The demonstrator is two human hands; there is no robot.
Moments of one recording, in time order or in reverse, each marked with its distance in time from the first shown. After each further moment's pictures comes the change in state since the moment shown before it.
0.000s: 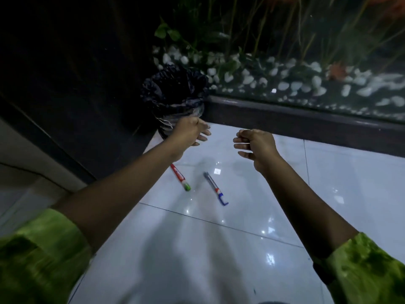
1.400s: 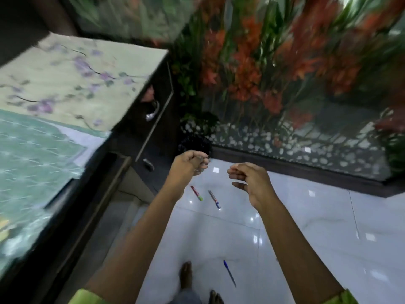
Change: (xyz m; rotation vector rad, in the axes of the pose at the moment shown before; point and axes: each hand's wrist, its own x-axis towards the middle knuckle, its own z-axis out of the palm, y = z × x) left_hand -0.299 0.441 -0.165 -0.255 0.010 -0.075; right_hand -0.382 -0.427 0.004 0.062 -0.039 0.135
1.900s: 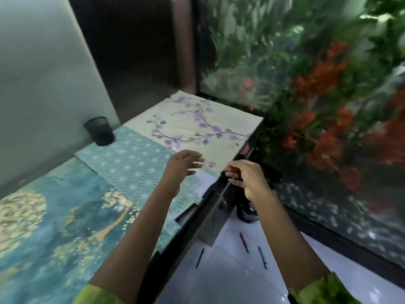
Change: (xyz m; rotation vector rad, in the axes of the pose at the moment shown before) left_hand -0.097 0.126 -0.267 -0.105 0.367 0.170; right_hand -0.092 -0.101 0.278 -0.134 -0.325 -0.162
